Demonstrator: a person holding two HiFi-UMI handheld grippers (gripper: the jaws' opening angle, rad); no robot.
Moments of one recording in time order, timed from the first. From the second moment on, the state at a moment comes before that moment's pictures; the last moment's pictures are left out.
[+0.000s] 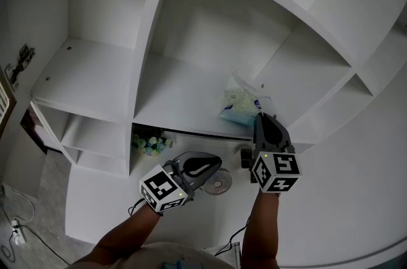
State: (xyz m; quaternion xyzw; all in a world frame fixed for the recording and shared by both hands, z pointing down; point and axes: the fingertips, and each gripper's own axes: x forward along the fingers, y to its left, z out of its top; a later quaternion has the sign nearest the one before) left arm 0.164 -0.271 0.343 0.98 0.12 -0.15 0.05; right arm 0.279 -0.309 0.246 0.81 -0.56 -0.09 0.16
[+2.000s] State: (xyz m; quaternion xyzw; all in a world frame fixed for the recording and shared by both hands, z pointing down) left arm 0.152 -0.194 0.360 1.00 0.02 -0.09 0.02; right arm 0.229 -0.193 0.285 0.72 -0.68 -0.10 -0.06
